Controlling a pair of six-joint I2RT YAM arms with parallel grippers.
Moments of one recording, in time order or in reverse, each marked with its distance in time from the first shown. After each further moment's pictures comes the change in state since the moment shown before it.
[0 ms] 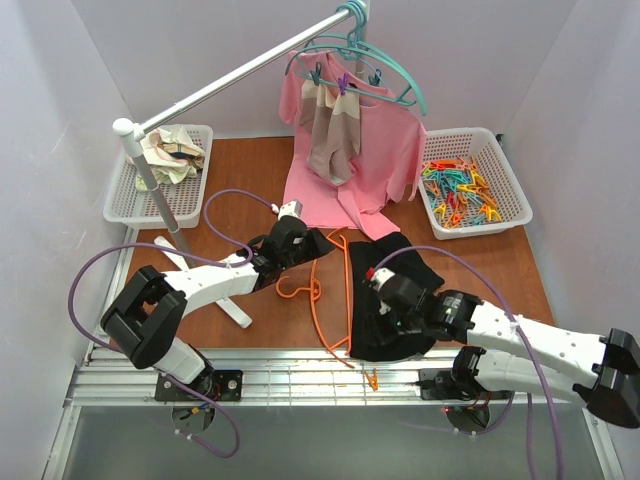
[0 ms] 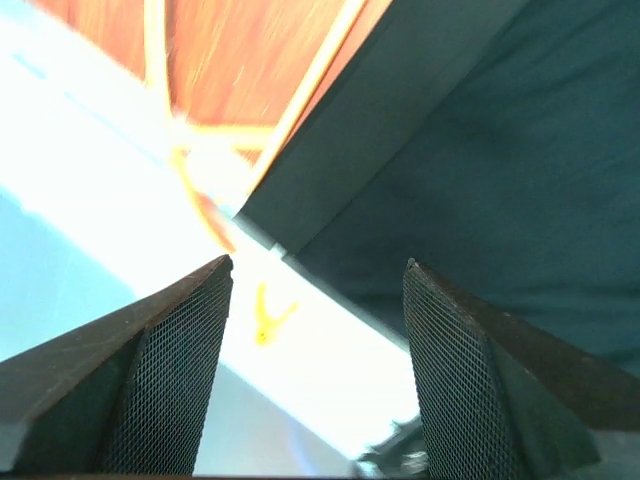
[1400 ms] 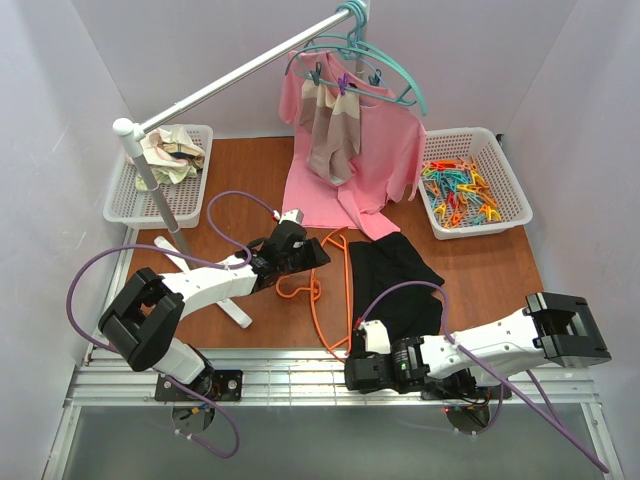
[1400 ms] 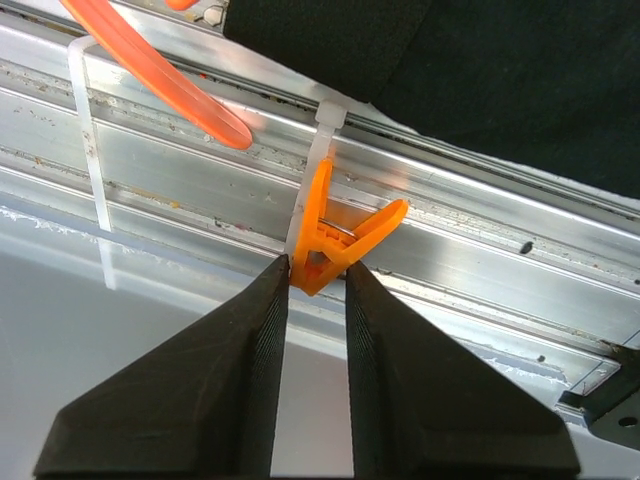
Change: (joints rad) left arm -0.005 -0.033 -0.010 -0.142 0.029 0.059; right arm 0.690 0.344 -0.031 0.018 0.299 0.880
